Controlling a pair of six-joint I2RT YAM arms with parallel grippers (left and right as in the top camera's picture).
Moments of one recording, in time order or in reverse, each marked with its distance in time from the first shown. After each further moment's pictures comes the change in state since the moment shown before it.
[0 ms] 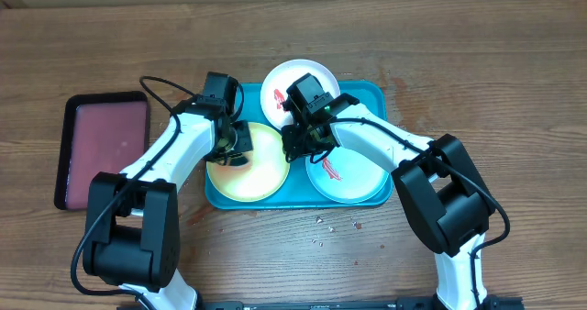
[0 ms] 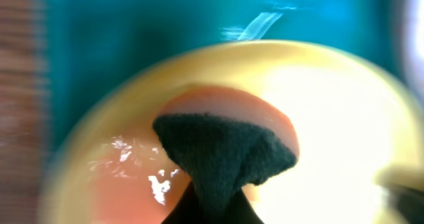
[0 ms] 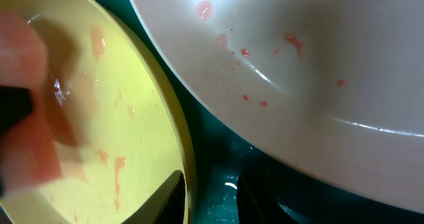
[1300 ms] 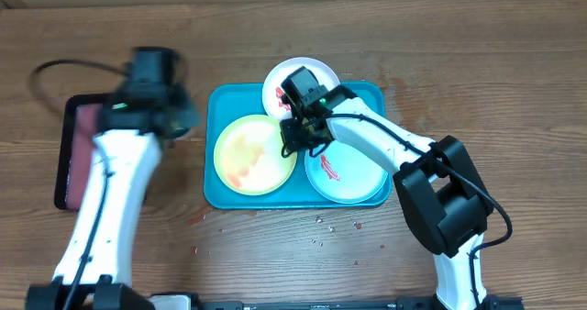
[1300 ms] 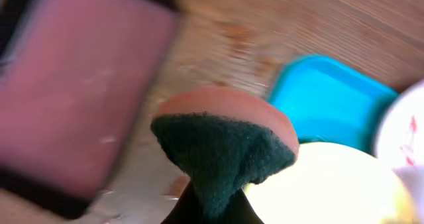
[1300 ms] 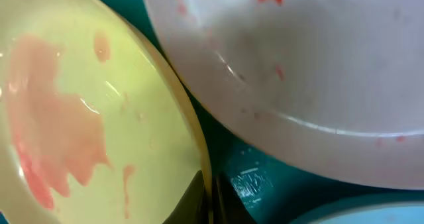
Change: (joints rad) left arm 0.208 -0.334 0.153 -0.225 -0.280 -0.050; right arm 0.024 0.000 0.113 -0.121 0.124 -0.013
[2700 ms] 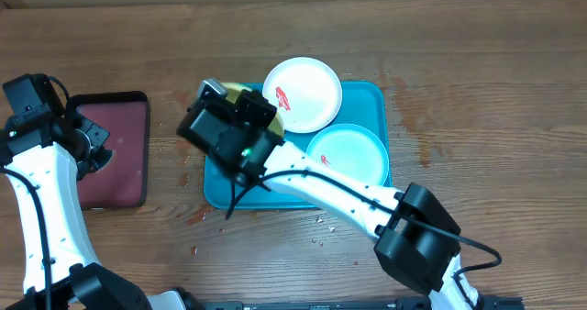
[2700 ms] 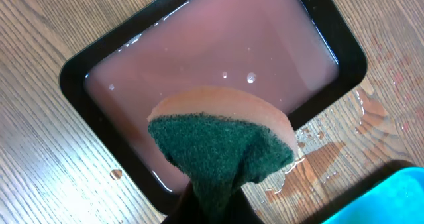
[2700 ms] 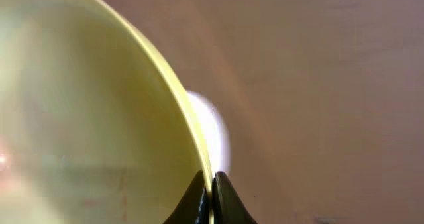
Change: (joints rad) left arm 0.464 0.019 0.000 -0.059 0.087 -0.095; right arm 0.364 -0.009 0.251 0.047 1.030 -0.609
